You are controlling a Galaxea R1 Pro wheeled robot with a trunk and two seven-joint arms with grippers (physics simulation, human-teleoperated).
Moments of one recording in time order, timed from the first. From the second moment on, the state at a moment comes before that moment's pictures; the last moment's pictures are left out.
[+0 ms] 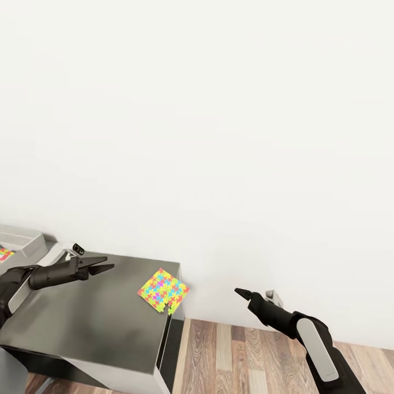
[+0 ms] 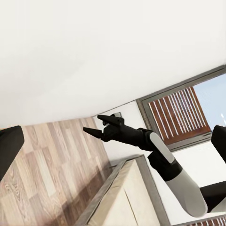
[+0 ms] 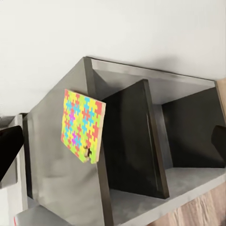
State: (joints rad) left arm -0.77 0.55 -0.14 -0.67 0.50 0.82 -1.57; right arm -0.31 -0.04 -0.10 -1.21 -0.92 0.77 0.12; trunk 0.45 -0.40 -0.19
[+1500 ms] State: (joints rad) left arm -0.77 0.55 -0.14 -0.67 0.50 0.82 -1.57; right arm -0.31 -0.04 -0.10 -1.20 -0.91 0.77 0.12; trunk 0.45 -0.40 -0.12
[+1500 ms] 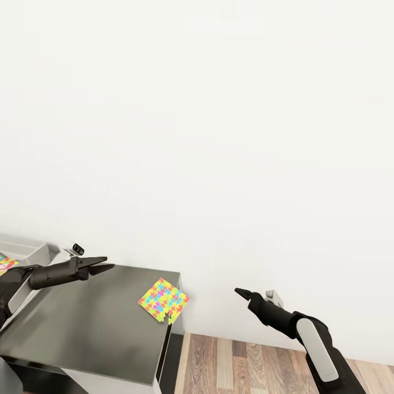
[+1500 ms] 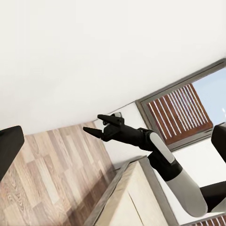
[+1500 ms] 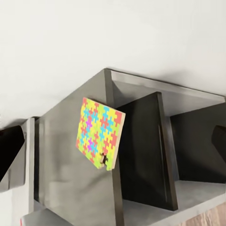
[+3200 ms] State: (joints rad) left arm -0.77 0.55 -0.14 -0.67 0.51 0.82 -1.57; right arm -0.32 -0.04 -0.09 -1.17 -0.91 0.76 0.12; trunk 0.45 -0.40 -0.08
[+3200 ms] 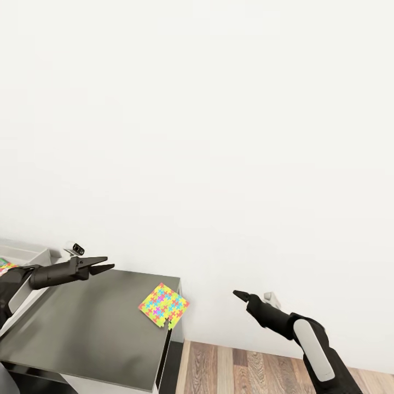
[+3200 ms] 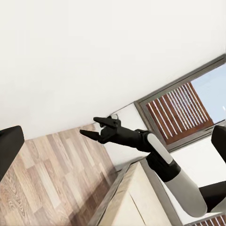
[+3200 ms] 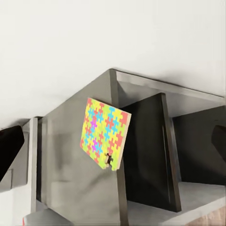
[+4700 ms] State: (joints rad) left arm -0.69 0.35 -0.21 -1.18 0.47 1.03 -1.35; right arm -0.56 0.05 -0.03 -0.61 -0.92 0.70 0.24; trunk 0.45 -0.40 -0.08
